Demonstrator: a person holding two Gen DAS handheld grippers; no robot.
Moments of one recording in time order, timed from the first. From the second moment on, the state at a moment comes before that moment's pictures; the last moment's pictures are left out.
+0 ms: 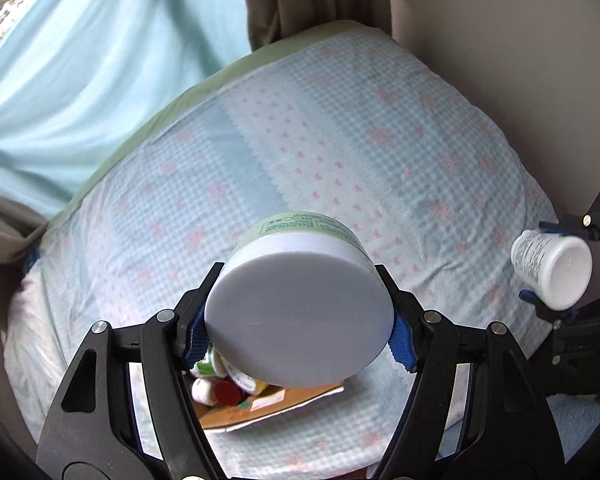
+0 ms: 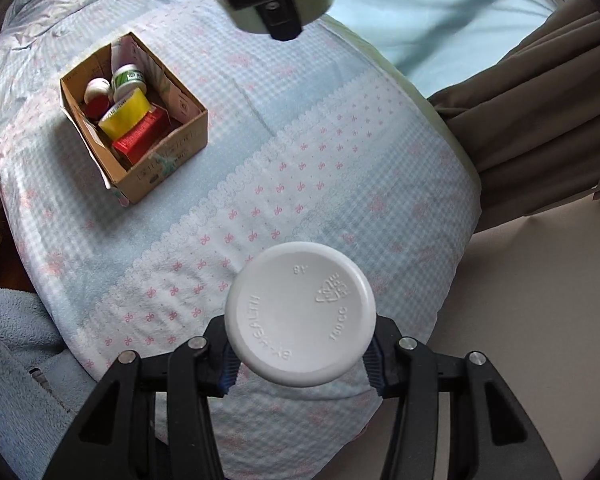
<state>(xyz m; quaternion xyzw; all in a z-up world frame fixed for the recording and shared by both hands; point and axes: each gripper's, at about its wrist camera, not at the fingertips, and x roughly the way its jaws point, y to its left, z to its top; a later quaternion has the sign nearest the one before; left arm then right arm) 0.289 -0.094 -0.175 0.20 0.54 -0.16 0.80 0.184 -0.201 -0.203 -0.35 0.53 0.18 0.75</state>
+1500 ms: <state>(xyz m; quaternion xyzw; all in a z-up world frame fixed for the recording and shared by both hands) 0.265 0.268 -0.343 0.07 0.62 -0.09 0.78 0.240 0.041 -0.314 -0.06 0.69 0.08 0.72</state>
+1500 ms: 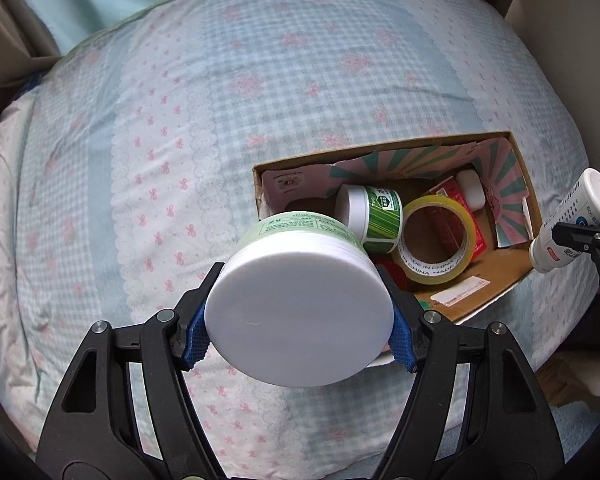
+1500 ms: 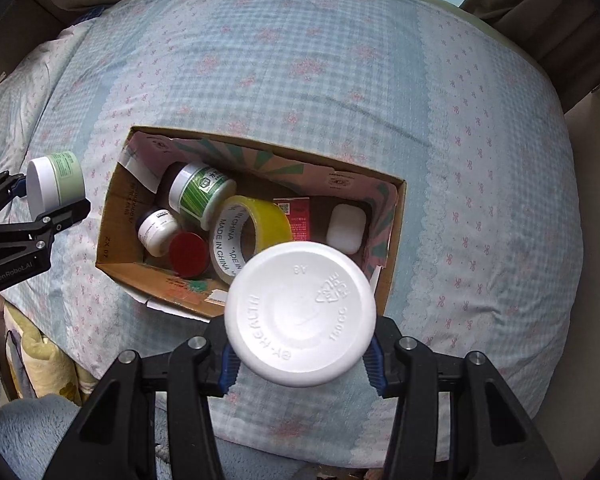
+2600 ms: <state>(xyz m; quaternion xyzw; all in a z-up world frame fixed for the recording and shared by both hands) 0.259 0.249 -0.348 0.06 0.62 -0.10 0.77 0.237 0.009 -0.343 0.03 0.68 0.07 0.73</state>
